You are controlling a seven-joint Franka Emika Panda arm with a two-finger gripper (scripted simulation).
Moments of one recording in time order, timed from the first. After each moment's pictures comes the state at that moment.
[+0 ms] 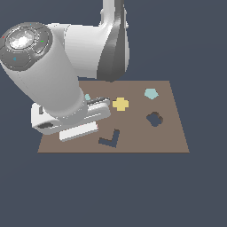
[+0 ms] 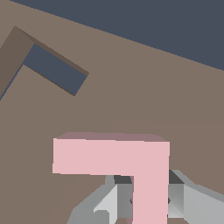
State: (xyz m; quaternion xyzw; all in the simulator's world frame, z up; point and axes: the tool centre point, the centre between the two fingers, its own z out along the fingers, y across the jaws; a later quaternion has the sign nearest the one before) arm 0.060 -0.109 0.031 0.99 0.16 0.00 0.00
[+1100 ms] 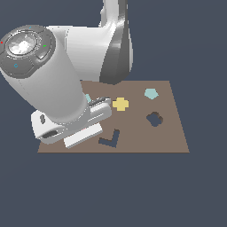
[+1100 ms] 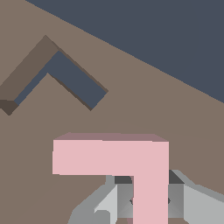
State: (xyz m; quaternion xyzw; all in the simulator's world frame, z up) arm 0.075 -0.100 0.034 0.97 0.24 0.00 0.00
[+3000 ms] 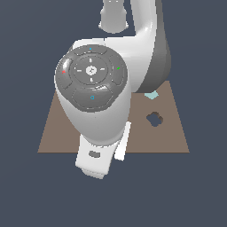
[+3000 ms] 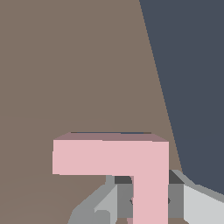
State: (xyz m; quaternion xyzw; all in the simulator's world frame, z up) arm 0.118 -0.021 0.037 0.79 0.61 0.00 0.00
